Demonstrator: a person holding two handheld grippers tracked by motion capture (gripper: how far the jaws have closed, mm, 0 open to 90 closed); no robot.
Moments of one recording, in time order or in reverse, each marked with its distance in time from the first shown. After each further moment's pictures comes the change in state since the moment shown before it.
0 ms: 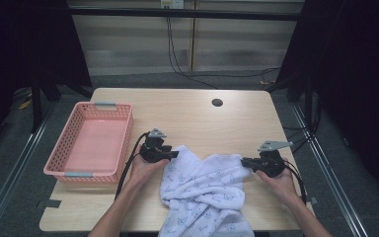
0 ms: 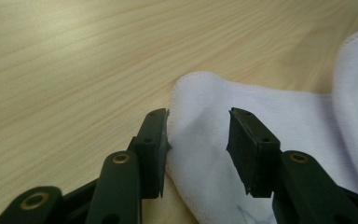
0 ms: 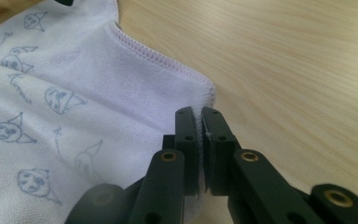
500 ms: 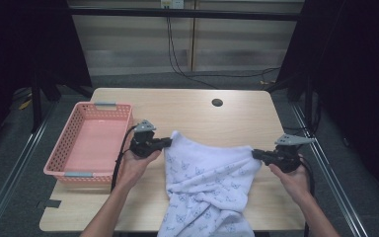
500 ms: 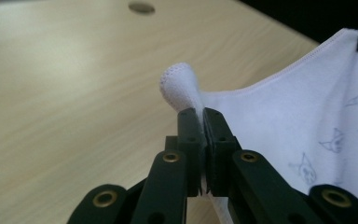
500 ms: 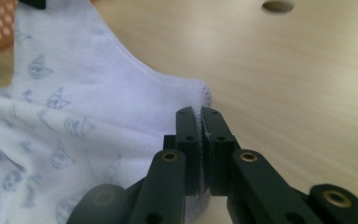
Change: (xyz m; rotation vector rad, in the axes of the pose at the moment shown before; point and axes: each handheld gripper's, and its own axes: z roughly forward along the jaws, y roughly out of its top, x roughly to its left) left arm -0.006 0.026 -0.067 -0.200 -0.038 0.009; right arm -0.013 0.014 -0.046 -0.142 -0.030 0.055
